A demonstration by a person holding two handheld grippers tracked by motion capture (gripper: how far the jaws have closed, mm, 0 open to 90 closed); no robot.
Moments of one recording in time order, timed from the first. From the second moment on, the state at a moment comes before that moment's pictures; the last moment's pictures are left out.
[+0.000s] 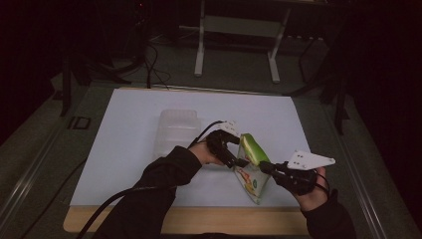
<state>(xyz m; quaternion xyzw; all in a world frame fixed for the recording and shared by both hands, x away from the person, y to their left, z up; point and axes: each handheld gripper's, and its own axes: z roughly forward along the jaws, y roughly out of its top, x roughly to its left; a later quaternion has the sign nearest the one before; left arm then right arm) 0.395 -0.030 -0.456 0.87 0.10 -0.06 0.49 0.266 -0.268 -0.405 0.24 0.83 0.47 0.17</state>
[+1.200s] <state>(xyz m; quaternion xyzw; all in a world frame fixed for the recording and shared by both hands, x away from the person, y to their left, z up) 0.364 -0.043 -0.410 0.86 0.15 -0.04 0.48 0.259 -0.312 -0.379 0.30 0.75 0.55 0.21</state>
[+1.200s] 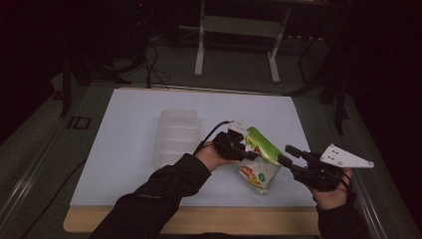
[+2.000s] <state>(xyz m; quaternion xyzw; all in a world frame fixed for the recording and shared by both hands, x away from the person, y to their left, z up) 0.390 0.033 -0.319 0.79 0.26 0.09 0.54 0.255 -0.331 -0.392 0.31 0.70 0.60 0.22</state>
